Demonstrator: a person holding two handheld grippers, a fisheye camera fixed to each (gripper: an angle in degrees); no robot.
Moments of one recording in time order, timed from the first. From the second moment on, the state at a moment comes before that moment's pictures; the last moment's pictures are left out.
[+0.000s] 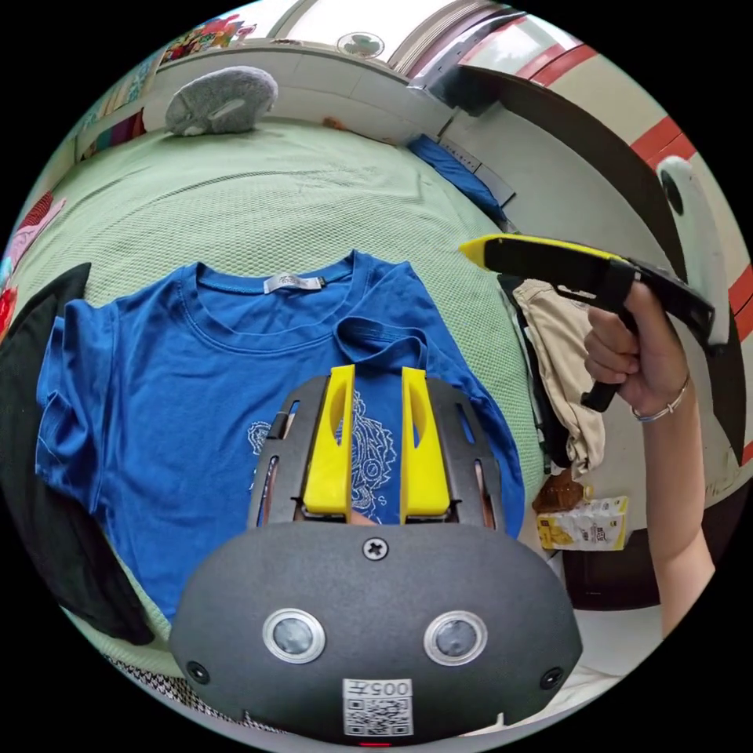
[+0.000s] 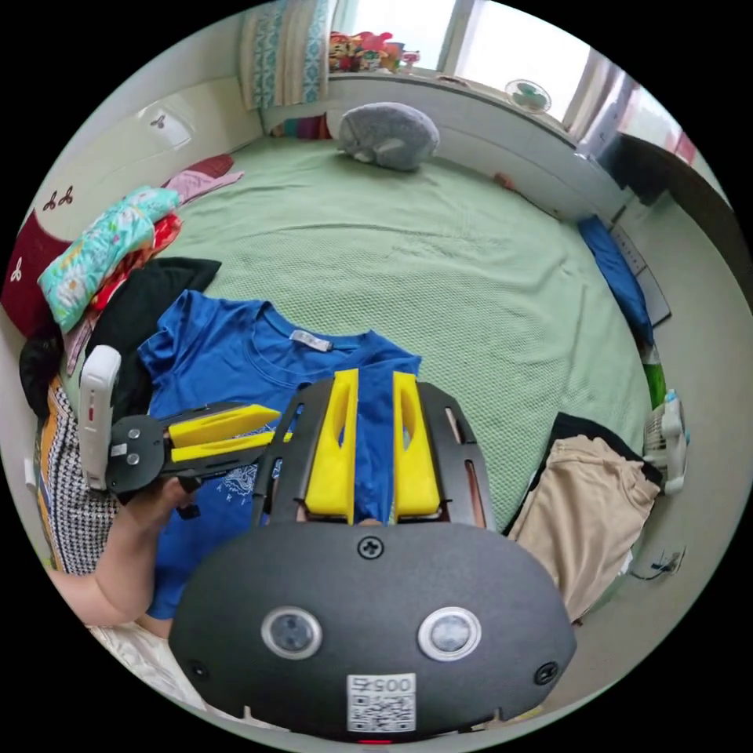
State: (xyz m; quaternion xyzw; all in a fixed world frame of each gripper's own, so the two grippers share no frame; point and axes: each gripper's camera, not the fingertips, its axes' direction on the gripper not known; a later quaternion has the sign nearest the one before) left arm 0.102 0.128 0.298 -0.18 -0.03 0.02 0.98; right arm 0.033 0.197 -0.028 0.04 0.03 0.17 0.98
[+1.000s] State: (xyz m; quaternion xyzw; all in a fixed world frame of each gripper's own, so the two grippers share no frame) left arm -0.011 0.085 0.298 -0.17 -0.03 -0.08 0.98; right arm -0.109 0.274 0.014 0.12 0.08 -0.06 0.99
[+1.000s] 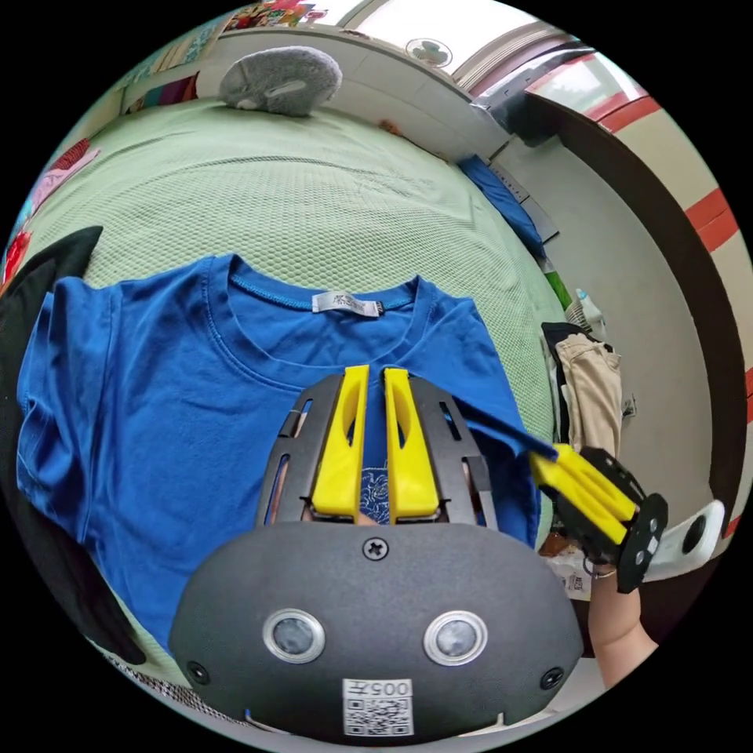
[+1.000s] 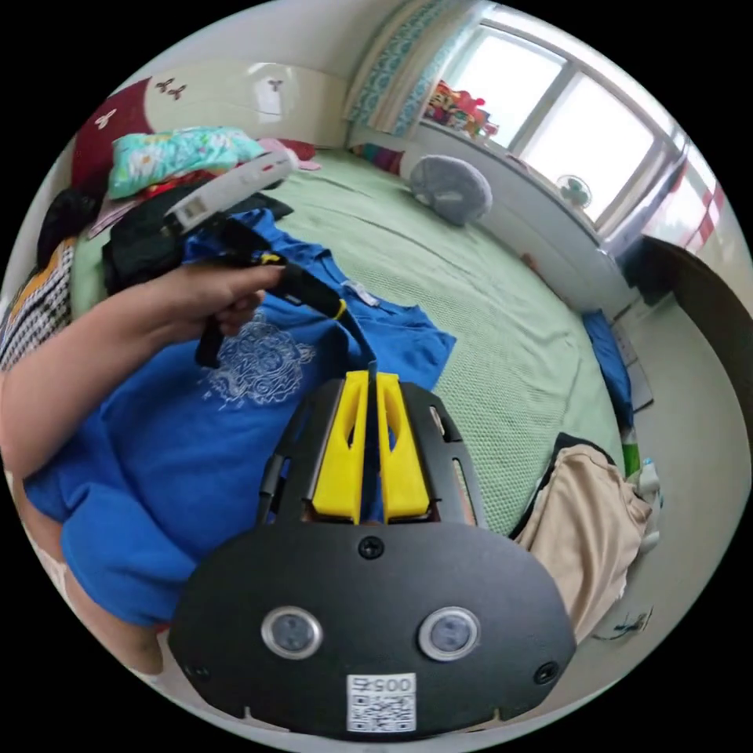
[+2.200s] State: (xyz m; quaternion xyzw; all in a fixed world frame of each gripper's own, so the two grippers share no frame) left arm -0.056 0.077 0.176 -0.19 0.03 -0.11 0.97; right arm 0.128 0.160 0.073 0.04 -0.12 0.34 0.93
